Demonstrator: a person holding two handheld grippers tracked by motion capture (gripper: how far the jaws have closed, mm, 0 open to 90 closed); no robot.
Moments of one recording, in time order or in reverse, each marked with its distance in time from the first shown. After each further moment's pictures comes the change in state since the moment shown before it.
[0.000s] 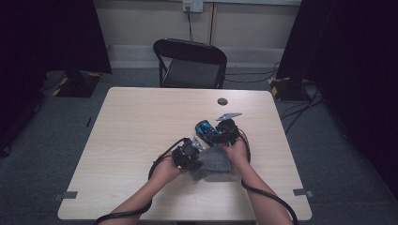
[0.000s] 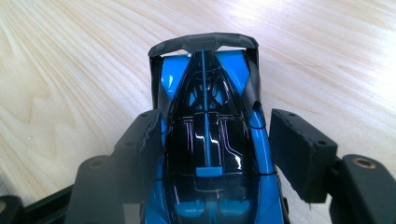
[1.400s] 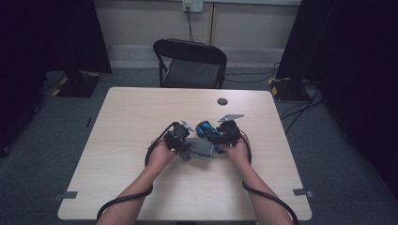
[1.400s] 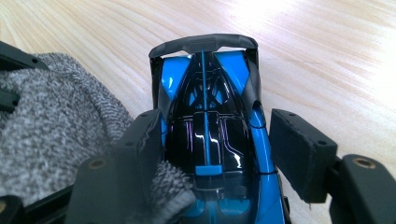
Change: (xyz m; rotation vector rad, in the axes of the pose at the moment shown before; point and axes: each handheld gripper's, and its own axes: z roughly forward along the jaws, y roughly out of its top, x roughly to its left) left arm 0.052 0.005 0.000 0.019 0.170 -0.125; right arm -0.002 -0.006 -0.003 -0.022 0.011 0.008
